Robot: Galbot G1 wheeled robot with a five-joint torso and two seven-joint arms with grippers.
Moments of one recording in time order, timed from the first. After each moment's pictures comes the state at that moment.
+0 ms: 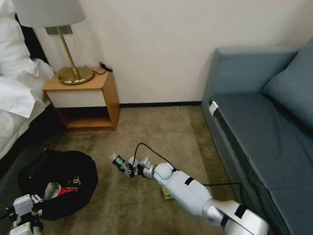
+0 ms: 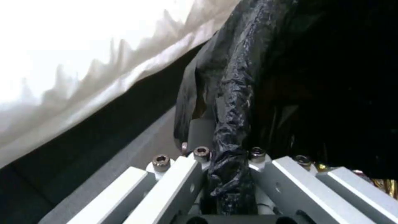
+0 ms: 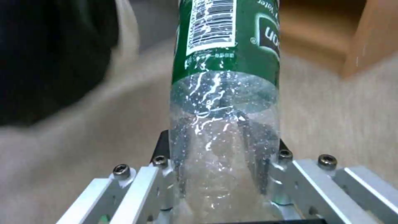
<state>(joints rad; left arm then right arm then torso) 1.87 -1.38 -0.87 -2.02 -0.20 -0.08 -0.45 -0.59 1.50 -0.41 0.95 0.39 0.01 -0.42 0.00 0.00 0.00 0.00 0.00</state>
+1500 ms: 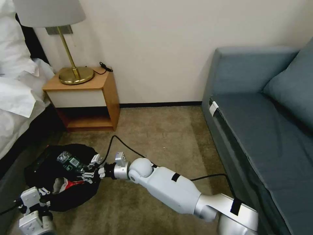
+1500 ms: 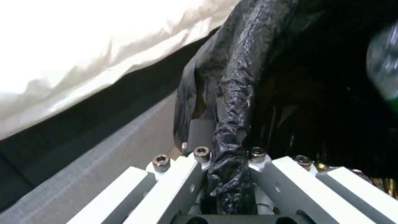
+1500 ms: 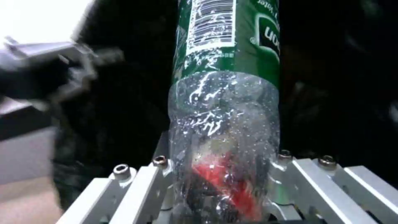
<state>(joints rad) 1.81 -1.45 -0.83 -2.10 -0.23 0.02 -0.48 -0.50 1.61 -0.62 1.03 0.60 0.01 -0.58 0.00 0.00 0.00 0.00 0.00</state>
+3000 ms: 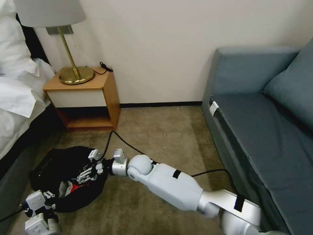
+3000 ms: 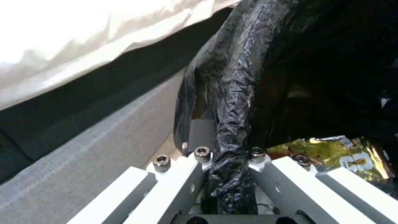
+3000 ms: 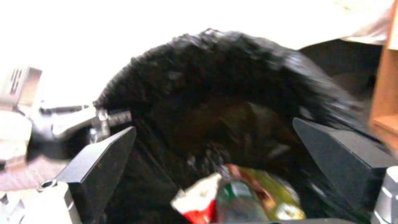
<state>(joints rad) 1.79 -1.50 -0.82 -2.08 -0.21 0.04 -0.48 -0.48 1.52 -0.62 1.19 0.63 0.02 -0.52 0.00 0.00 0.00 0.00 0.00</state>
